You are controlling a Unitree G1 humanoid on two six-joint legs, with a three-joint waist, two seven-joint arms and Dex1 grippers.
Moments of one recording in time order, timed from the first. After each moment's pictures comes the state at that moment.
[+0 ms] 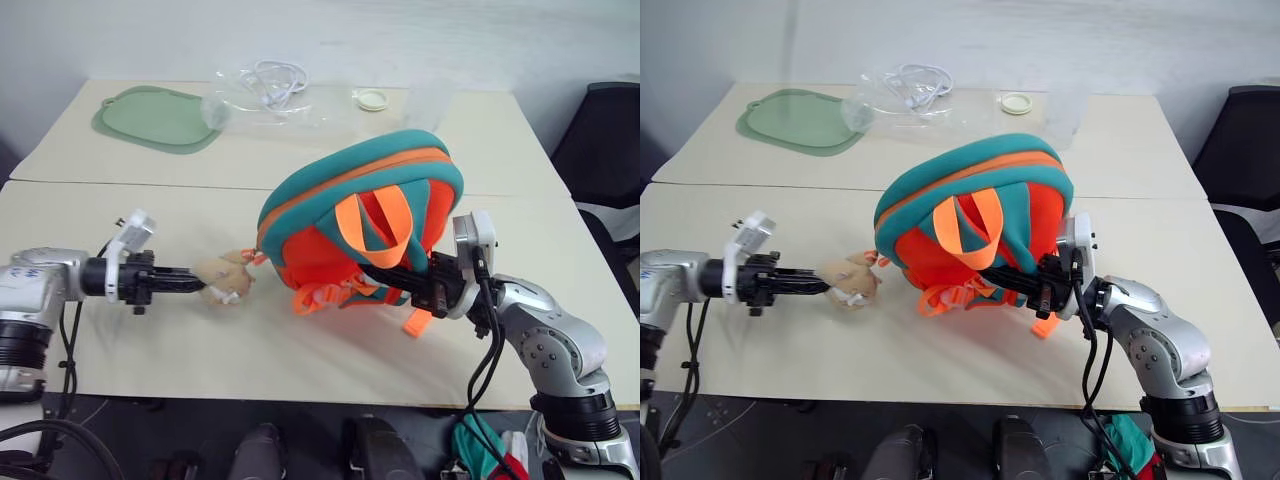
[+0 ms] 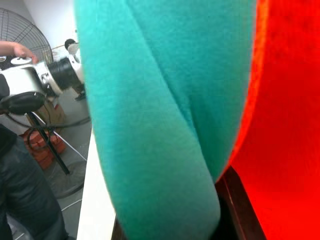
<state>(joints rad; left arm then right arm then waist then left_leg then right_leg) -0.55 0.90 -0.01 0.40 -0.46 0.60 -1.32 -0.30 -0.51 -0.05 -0.35 0.83 0.57 0.92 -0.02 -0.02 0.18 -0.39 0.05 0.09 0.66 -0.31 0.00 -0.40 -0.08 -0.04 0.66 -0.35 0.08</state>
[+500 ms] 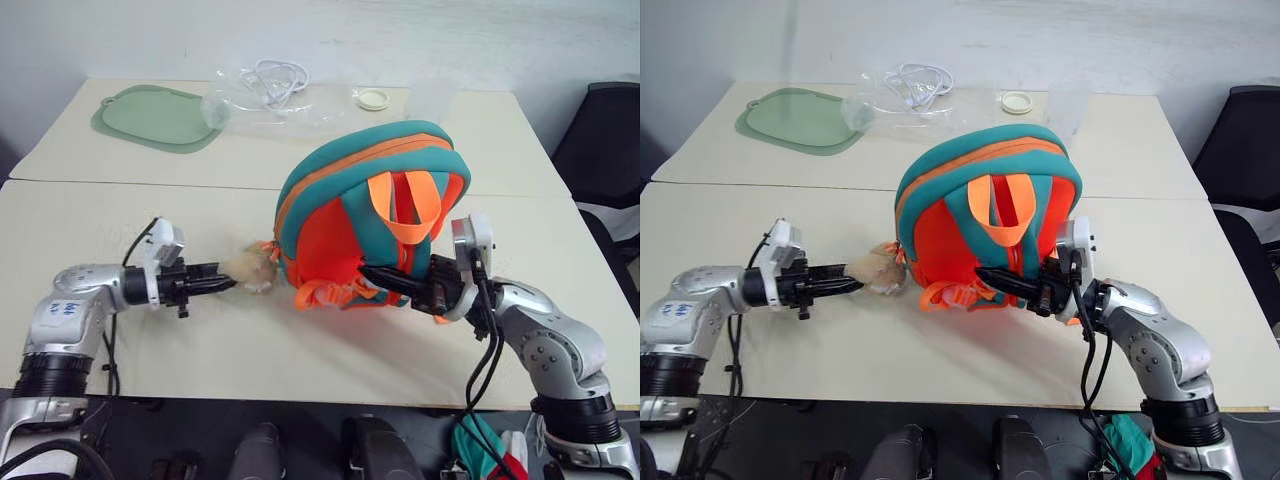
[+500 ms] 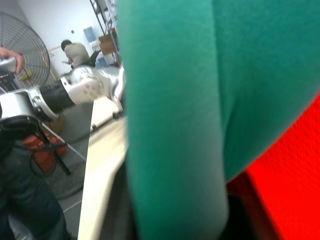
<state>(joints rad) -0.36 0.85 0.15 0.17 -0.48 0.45 -1.20 -0.30 -0.55 -0.06 -0.38 0.84 0.61 0.90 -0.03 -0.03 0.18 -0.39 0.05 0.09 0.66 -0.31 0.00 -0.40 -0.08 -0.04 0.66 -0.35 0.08</state>
